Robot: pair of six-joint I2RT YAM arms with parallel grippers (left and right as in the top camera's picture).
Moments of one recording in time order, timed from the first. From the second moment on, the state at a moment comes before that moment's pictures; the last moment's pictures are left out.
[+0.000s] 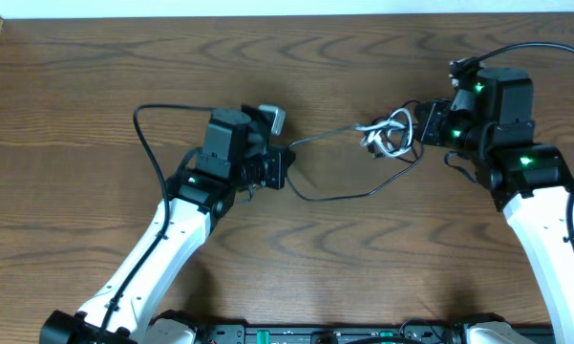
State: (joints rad) left arm -0.36 1.35 0.86 -0.32 0.41 -0.28; right arm 0.13 1.30 1.16 -0.58 -0.24 0.40
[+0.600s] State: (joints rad) left arm -0.20 1.35 0.77 -0.31 0.32 -0.28; right arm -0.08 1.20 1.16 -0.55 -0.31 0.44
